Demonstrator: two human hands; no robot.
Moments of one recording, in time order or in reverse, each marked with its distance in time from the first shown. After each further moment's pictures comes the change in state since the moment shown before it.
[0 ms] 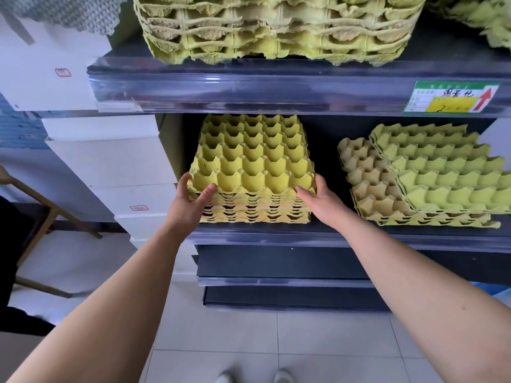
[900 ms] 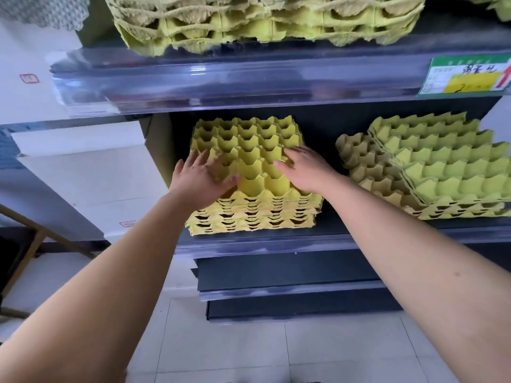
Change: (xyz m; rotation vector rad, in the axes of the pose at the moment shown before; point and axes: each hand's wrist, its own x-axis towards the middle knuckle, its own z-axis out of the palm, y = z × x) left_hand 0.057 0.048 0.009 0.991 -0.136 0.390; right_hand 0.059 -0.053 -0.002 -0.700 0.084 -0.194
